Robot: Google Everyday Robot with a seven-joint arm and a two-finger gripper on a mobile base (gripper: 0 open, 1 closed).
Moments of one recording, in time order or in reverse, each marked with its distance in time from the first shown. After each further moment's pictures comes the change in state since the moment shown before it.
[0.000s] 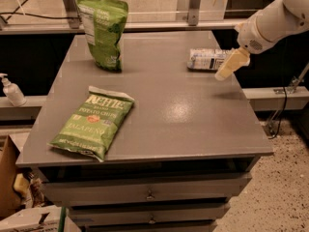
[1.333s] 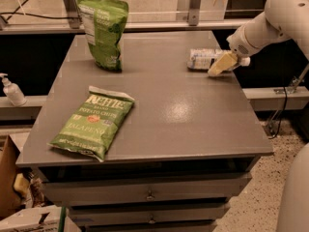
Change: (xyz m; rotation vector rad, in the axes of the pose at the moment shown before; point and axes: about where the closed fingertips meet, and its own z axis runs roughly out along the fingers) arm 0.016 -0.037 0.069 0.011 -0.024 0.111
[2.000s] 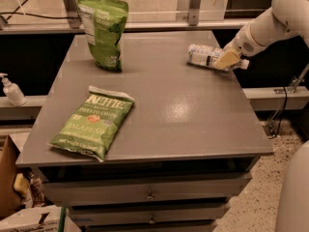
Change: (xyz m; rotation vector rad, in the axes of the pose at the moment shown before) arm 0.007 0.002 -0.012 -0.042 0.013 0.052
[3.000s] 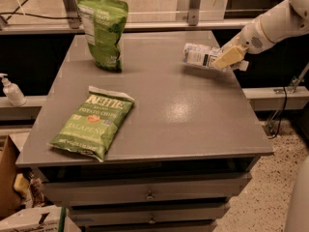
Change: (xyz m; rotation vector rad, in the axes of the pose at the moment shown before) arm -0.017 0.029 -0.030 -0.141 -0.107 0.025
